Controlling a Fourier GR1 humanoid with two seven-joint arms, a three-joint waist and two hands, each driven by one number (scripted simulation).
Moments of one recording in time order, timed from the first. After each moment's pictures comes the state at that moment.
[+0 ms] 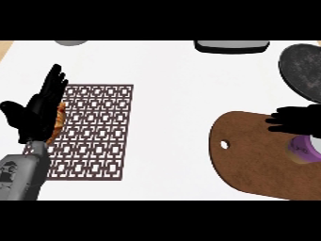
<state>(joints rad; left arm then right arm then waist) -0.27 0.23 0.04 -1.42 0.06 0.12 0.07 -0.47 -0.96 0.53 -1.14 0.82 0.25 -0.92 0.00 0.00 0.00</state>
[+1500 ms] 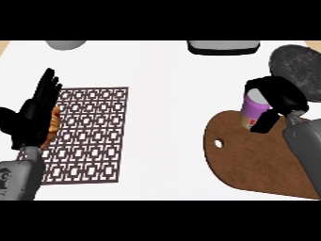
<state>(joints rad) -0.22 0.23 0.07 -1.45 0.05 0.11 0.07 -0.52 -0.46 0.21 -1.18 0.79 0.24 0.13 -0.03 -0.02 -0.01</state>
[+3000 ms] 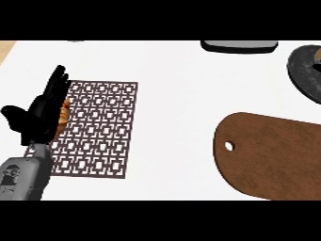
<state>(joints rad) -0.25 0.20 0.05 -1.46 0.03 0.08 0.06 -0.73 -0.61 -0.33 -0.77 0.77 -0.26 0.05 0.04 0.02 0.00</state>
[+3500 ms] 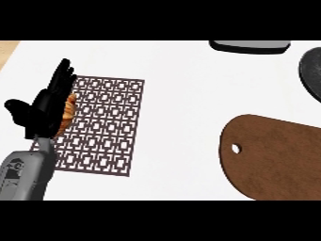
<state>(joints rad) -0.30 0.19 0.04 -1.45 0.03 0.07 0.07 -0.79 -0.72 -0.42 -0.42 0.79 -0.42 -0.13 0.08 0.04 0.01</state>
